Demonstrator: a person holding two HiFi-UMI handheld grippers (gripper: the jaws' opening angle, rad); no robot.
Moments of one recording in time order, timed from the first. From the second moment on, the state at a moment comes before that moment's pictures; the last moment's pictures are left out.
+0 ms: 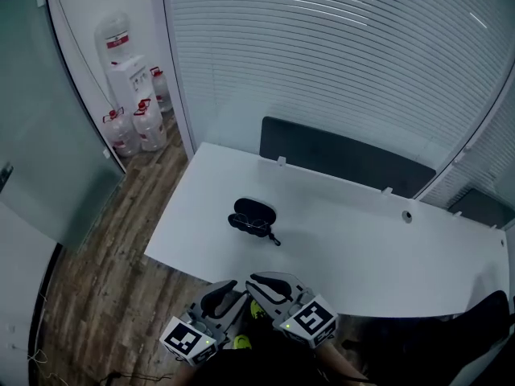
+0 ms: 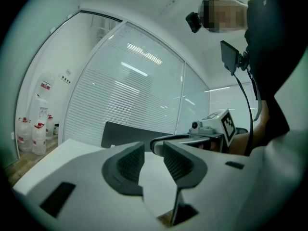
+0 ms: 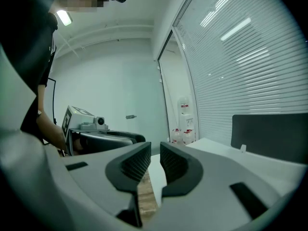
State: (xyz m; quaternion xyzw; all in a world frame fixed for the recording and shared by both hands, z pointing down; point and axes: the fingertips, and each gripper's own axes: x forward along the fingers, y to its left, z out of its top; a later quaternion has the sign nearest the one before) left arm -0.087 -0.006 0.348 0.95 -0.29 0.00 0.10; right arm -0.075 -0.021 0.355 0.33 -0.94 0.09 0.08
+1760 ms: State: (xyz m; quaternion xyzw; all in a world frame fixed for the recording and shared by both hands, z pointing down) left arm -0.051 -0.141 0.425 0.95 -0.28 0.03 0.13; right arm -0.045 -0.157 0.448 0.32 -0.92 0.15 0.14
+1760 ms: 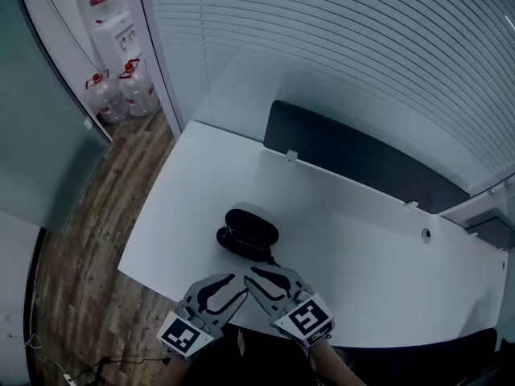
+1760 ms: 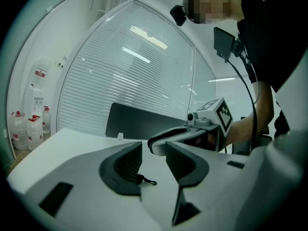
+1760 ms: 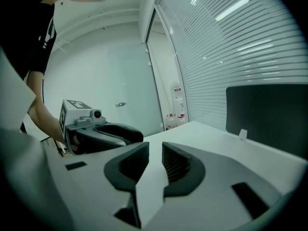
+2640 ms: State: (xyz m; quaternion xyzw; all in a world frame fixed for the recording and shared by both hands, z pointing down) left arm -0.060 -0.187 0.487 0.94 -0.30 0.03 0.15; right arm -0.046 -0.200 0.521 0.31 -0.91 0.14 0.22
